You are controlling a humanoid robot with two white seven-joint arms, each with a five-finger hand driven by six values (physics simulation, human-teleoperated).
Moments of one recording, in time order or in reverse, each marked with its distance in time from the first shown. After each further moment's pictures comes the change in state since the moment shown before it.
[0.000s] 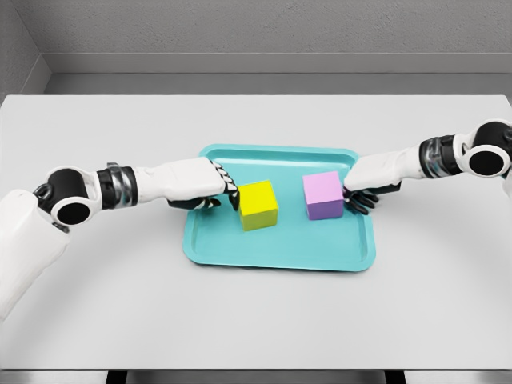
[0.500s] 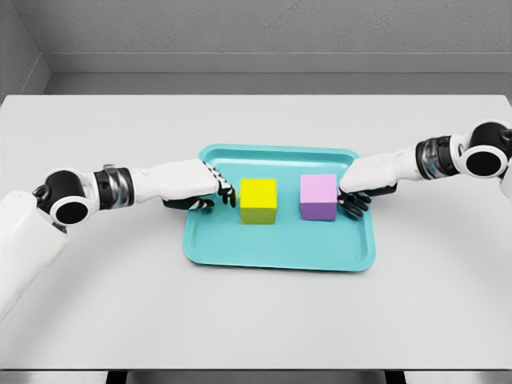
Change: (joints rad) left arm 0.002 0.004 0.006 0.048 -0.010 -0.004 0.000; right arm 0.002 0.004 0.001 -0.014 -0.010 -0.003 0.002
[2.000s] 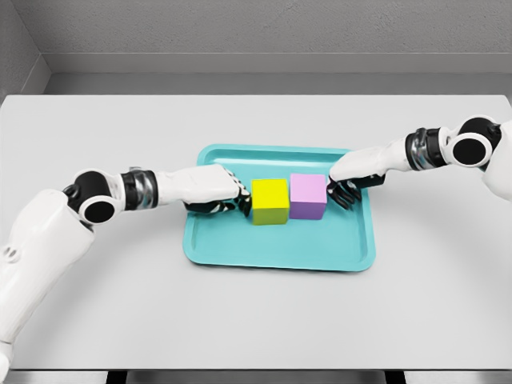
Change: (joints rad) left arm -0.035 -0.094 -0.042 0.077 -0.025 -0.007 -0.002; right arm -0.009 0.088 -0.010 0.139 -0.133 0.015 0.049
